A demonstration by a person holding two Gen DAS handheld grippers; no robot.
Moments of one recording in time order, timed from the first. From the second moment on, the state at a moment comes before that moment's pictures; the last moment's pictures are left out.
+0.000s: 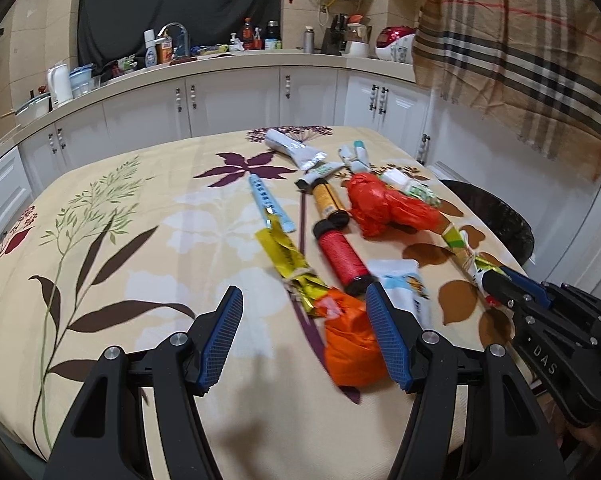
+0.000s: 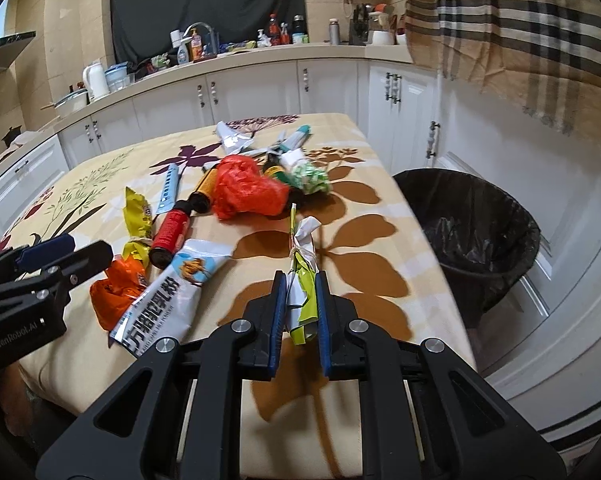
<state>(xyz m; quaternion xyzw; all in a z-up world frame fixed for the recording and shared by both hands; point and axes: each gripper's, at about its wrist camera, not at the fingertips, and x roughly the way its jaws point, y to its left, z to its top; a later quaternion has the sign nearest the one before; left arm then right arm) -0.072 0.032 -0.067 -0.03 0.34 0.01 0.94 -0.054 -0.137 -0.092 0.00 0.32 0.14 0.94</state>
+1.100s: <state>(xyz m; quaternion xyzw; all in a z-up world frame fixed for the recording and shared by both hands) -0.068 0.025 -0.048 -0.03 0.31 -0.02 0.95 -0.061 -0.162 -0.066 0.02 0.28 0.11 0.95</state>
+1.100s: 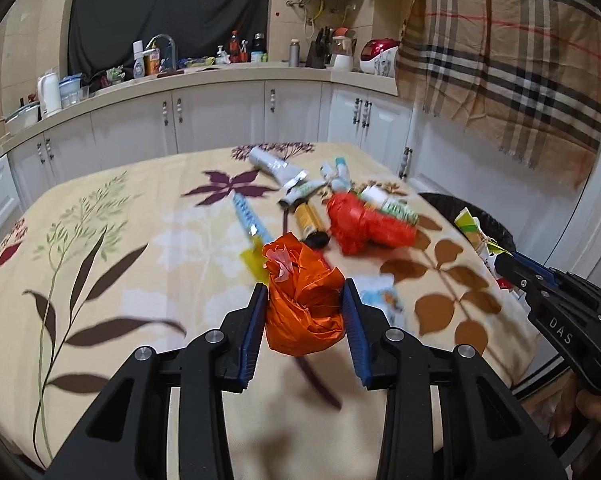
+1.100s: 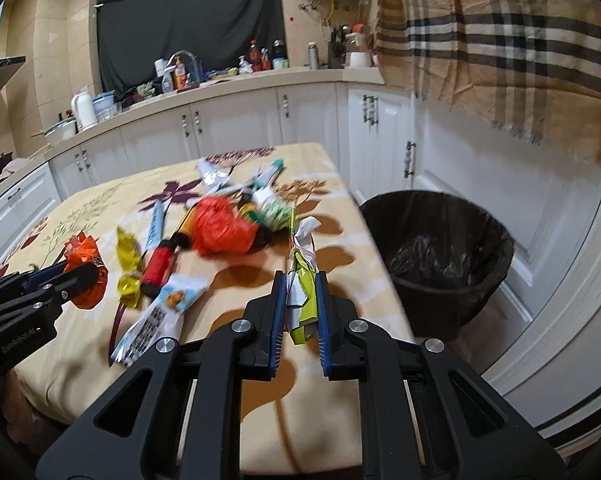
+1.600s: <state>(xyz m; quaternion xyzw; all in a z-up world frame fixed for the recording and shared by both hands) 0.039 -0.052 -0.007 -0.02 0.28 -0.09 0.96 0.018 -0.228 -0.040 0.02 0.24 0.01 0.97</state>
